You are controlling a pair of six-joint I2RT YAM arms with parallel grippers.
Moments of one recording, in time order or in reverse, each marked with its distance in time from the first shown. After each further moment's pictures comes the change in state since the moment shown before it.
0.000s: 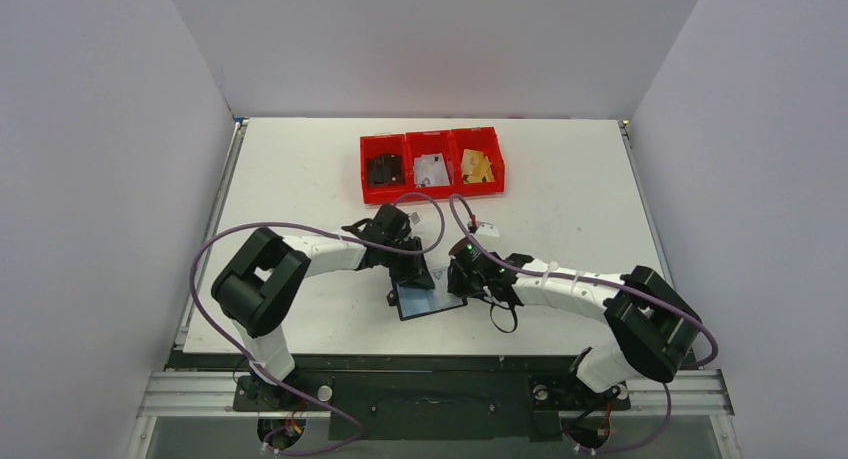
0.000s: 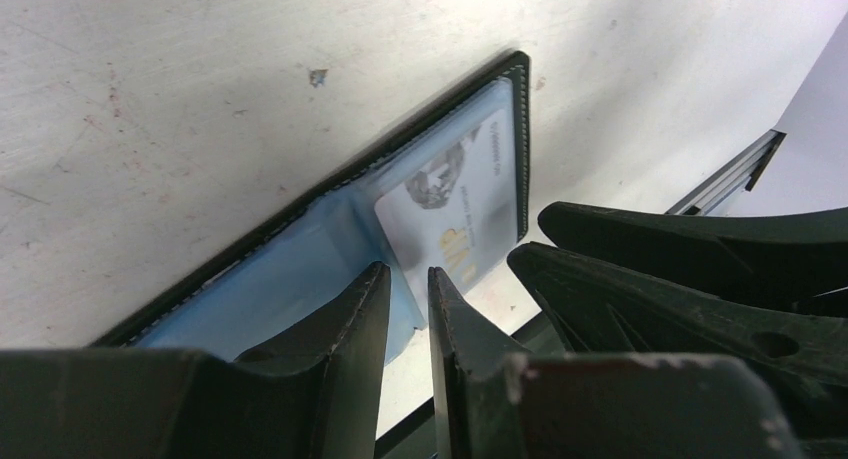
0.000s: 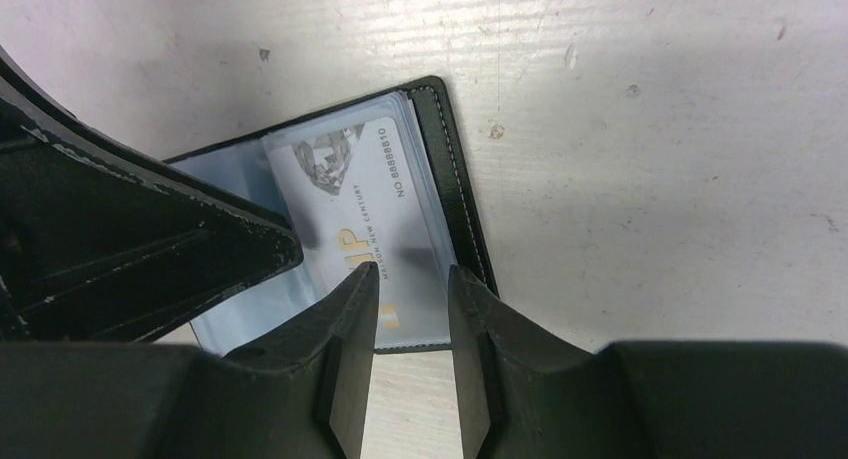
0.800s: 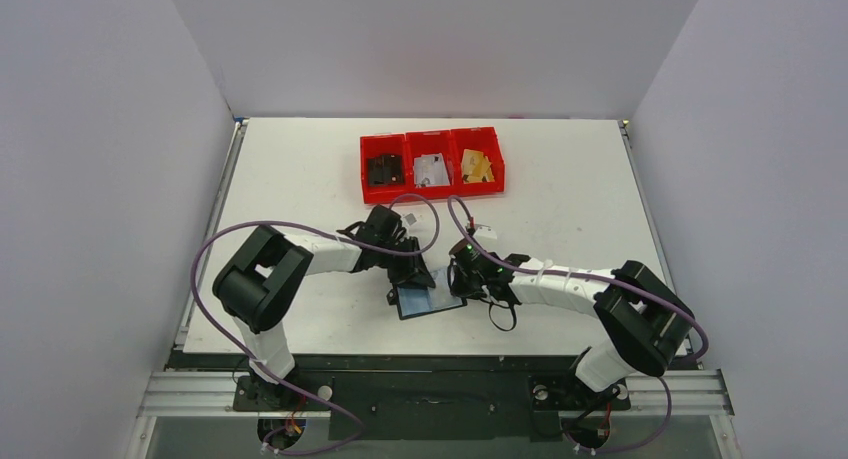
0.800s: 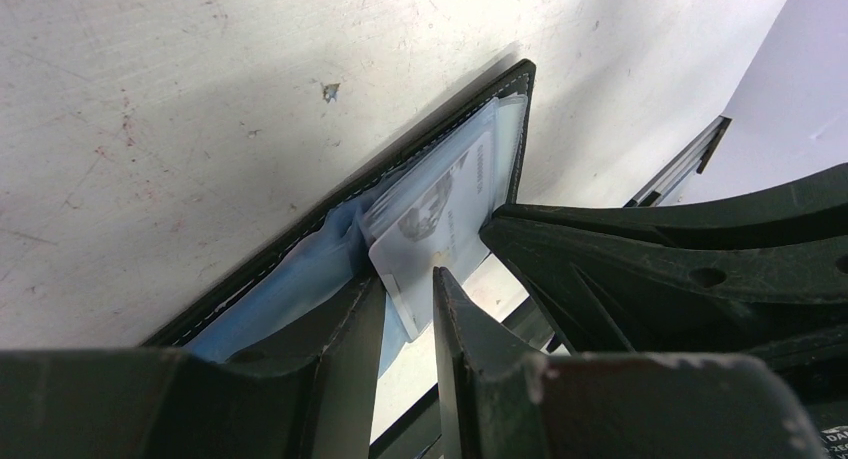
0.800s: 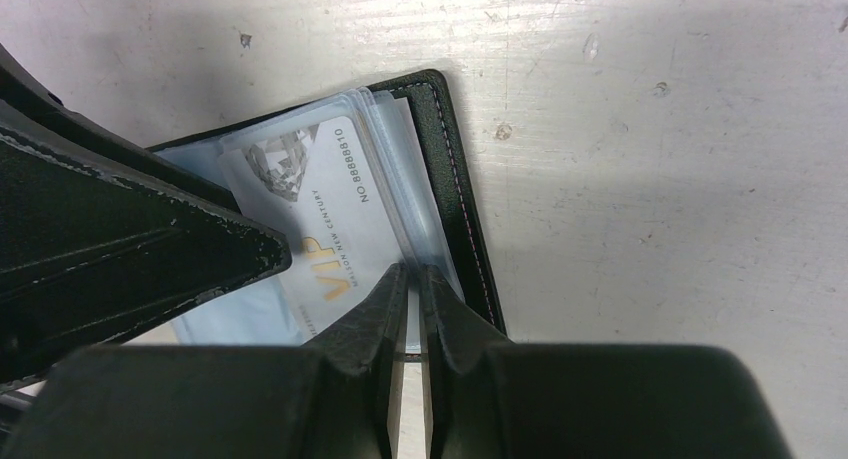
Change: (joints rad) left arm 0.038 0.036 -0.050 0.115 0.099 -0.028; right arm -0.015 0.060 -0.016 0.054 -0.072 -0.010
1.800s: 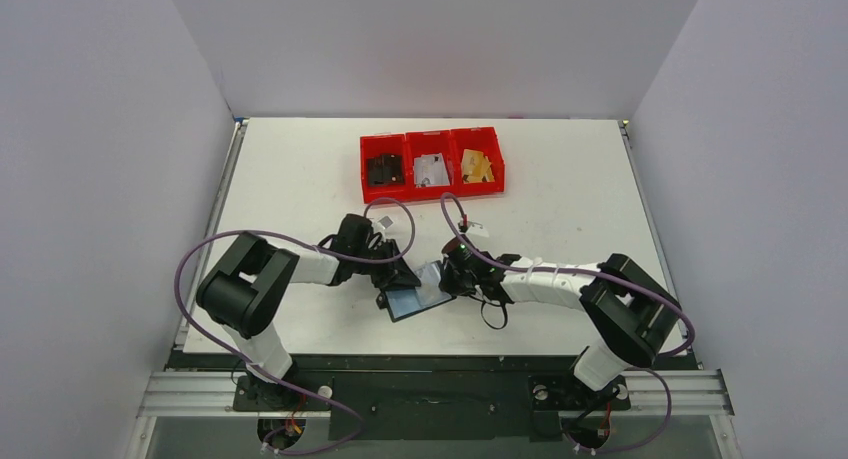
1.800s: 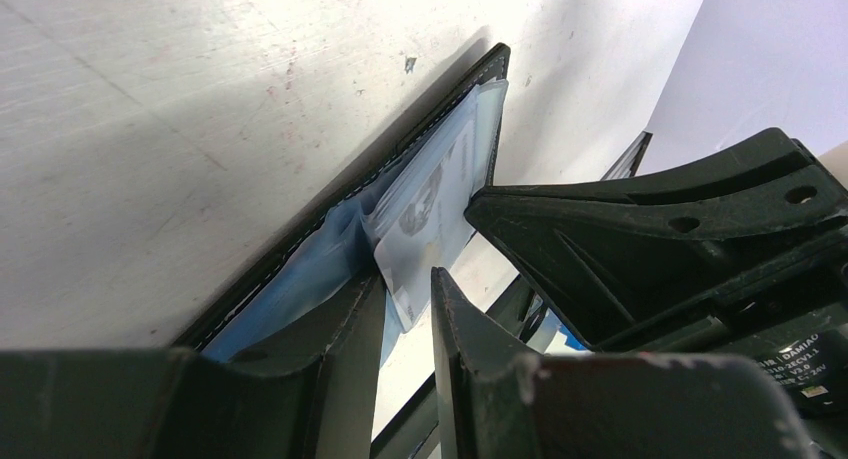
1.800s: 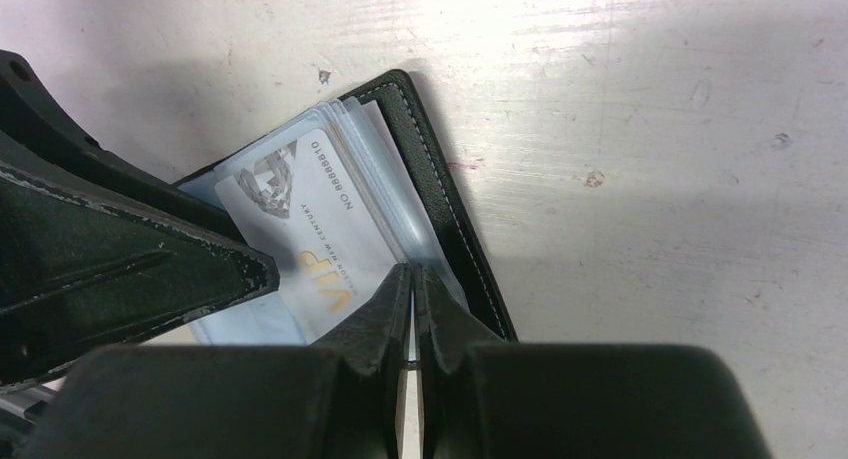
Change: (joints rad) left arm 0.121 -0.069 -0.213 0.271 0.112 -0.073; right arm 0.018 0.066 0.018 0.107 -0.003 0.034
